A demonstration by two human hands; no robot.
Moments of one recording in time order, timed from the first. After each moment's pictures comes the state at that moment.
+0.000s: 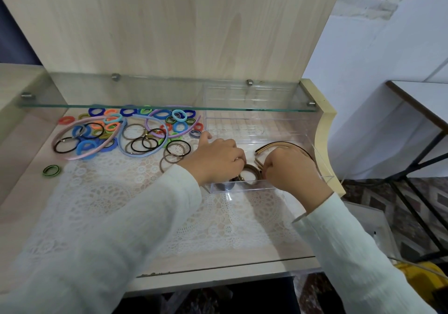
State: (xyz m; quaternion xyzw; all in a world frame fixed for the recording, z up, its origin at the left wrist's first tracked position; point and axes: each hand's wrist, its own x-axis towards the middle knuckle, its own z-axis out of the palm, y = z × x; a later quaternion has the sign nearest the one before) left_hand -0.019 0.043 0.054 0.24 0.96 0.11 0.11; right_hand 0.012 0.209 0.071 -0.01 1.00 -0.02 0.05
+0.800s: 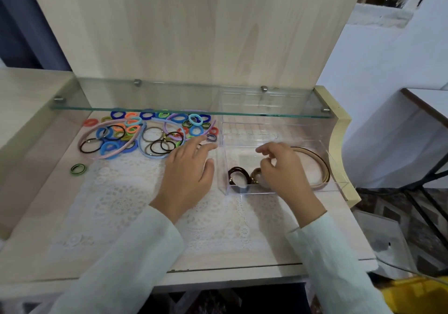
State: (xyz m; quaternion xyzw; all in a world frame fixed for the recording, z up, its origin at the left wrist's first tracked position) left_hand 0.024 -0.031 0.008 0.09 0.95 0.24 -0.17; right_hand 0.013 0.178 0.044 -0.04 0.93 -0.34 -0.11
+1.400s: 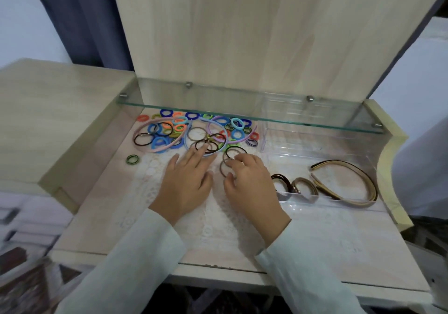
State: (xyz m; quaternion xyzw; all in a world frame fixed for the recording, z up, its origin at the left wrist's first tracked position) left_hand 0.047 -0.111 -0.006 0.02 0.99 0.12 -0.07; right_hand 0.033 0.047 0.017 -0.20 0.95 -0.19 -0.17
